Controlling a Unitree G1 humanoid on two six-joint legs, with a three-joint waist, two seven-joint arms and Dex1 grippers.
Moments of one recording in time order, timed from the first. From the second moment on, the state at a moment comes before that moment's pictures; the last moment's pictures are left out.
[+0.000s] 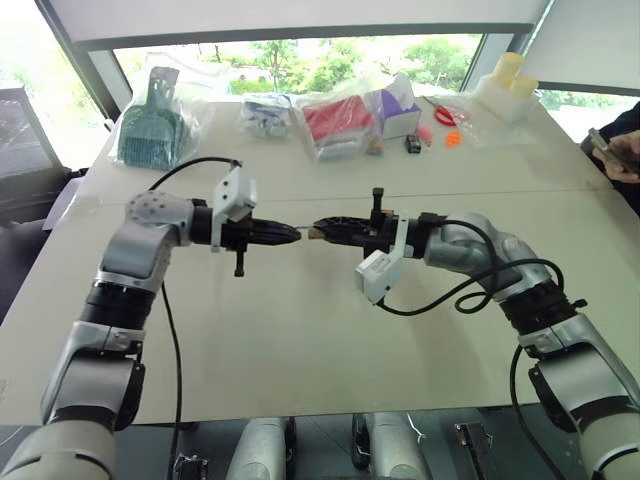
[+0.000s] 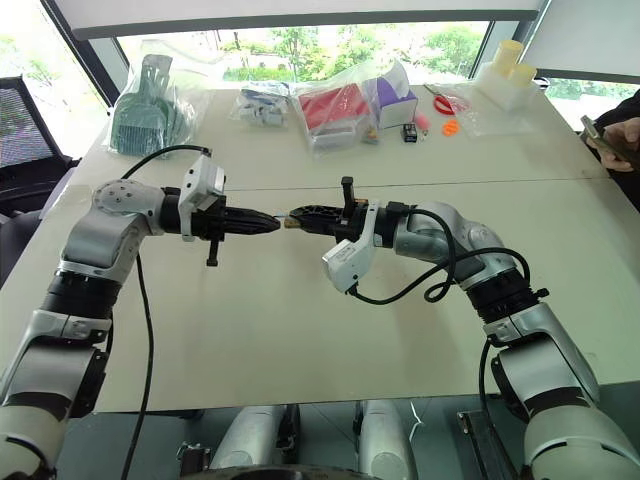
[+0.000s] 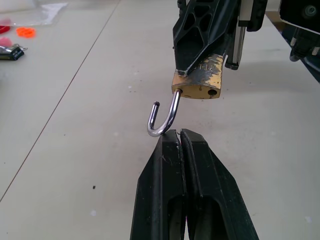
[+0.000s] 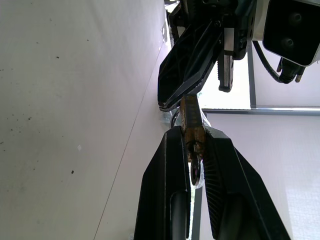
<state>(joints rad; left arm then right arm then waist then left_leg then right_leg) -0.75 0.60 -0.12 0.24 -0.33 0.26 -1.35 -0.78 -0.63 0.37 0.26 -0.54 -0.88 0.47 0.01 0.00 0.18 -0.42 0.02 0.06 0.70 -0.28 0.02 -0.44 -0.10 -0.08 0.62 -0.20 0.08</state>
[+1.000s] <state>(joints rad) -0.46 0.68 -0.11 -0.01 -0.33 0.32 -1.27 -0.75 -0.58 0.45 0.51 -0.67 -0.85 0.41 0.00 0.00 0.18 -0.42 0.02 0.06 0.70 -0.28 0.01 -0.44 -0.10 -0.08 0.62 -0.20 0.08</state>
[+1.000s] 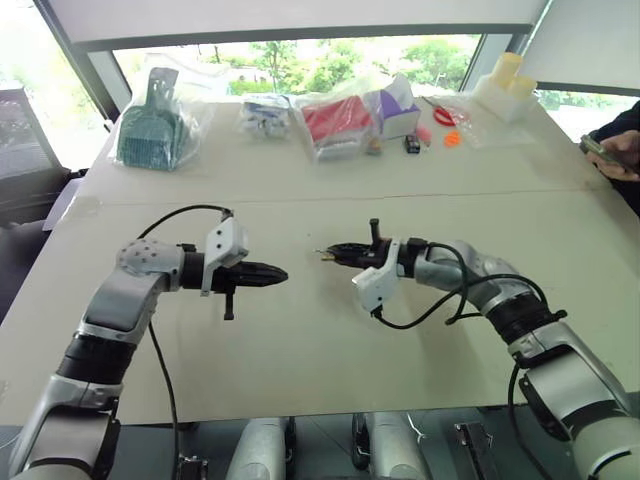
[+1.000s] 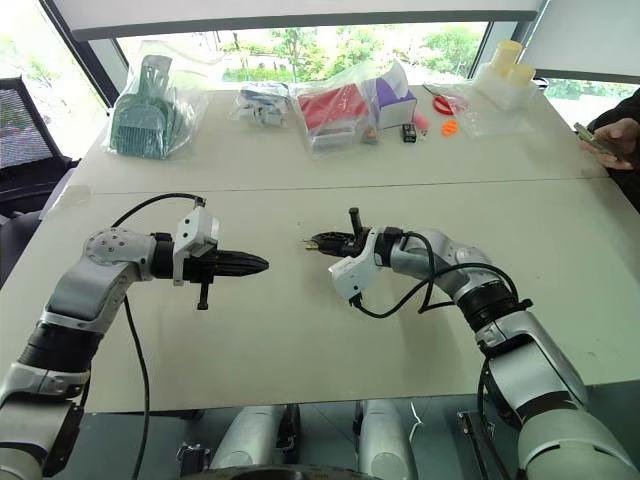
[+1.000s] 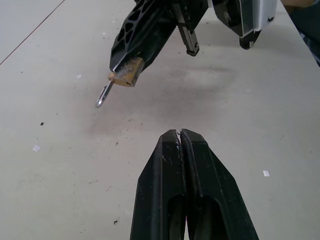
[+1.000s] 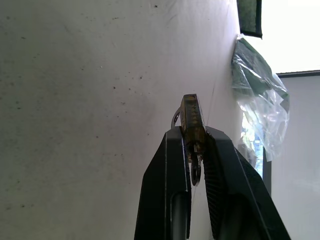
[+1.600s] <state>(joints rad) -0.48 0.69 -0.10 -0.02 -0.35 0.37 -1.26 -0.51 -0.74 0.34 0.05 -0.16 -0.24 0.95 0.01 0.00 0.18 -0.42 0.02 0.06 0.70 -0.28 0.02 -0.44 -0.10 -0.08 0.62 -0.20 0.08</state>
